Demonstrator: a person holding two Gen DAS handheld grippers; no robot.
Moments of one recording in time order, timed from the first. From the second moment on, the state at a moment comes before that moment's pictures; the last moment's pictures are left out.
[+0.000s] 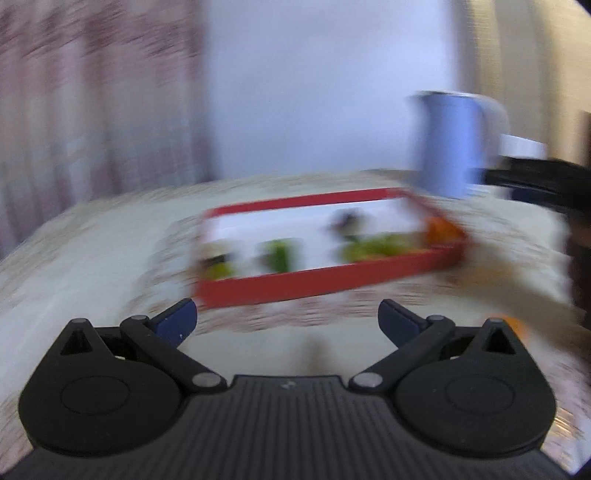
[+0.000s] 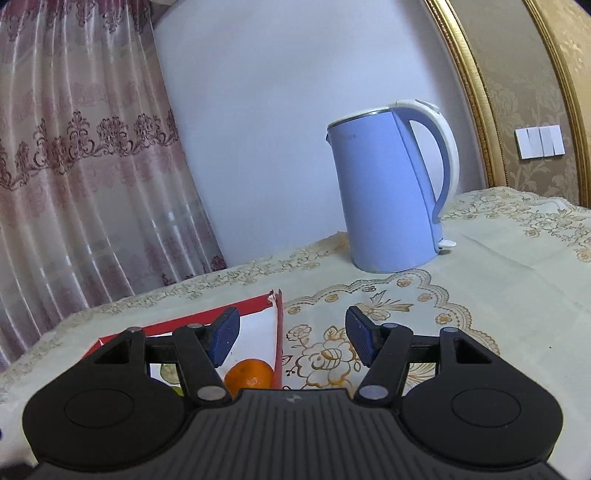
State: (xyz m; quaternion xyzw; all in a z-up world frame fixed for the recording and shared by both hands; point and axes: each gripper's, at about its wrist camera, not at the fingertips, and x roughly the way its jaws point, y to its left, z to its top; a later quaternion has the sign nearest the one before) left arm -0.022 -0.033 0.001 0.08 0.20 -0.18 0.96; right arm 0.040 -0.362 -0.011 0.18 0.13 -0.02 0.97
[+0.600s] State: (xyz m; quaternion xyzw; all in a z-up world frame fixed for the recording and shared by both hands) left arm -0.053 -0.137 -0.017 0.21 0.19 -0.33 0.90; right arm 0.030 -0.387 -0.007 0.26 0.10 0.02 0.96
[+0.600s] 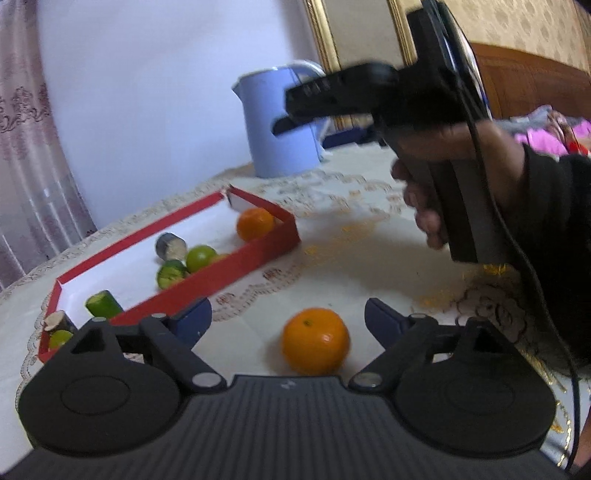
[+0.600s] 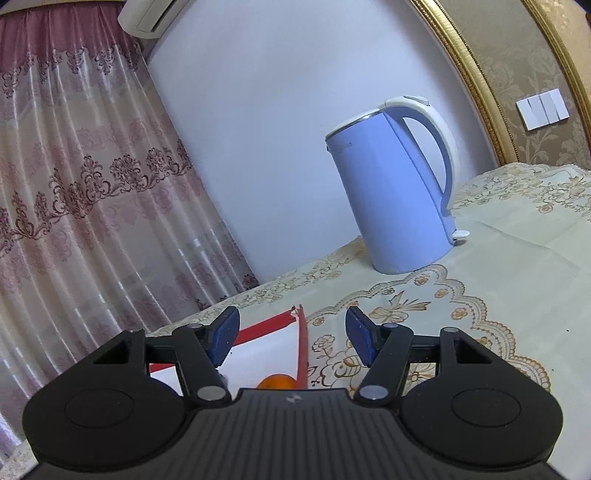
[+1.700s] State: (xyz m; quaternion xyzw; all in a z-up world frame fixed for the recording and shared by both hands) left arm -0.004 -0.102 -0.001 0.14 0.24 -0.16 0.95; right arm 0.031 -0.379 -0.010 0.24 0.11 0.01 0.96
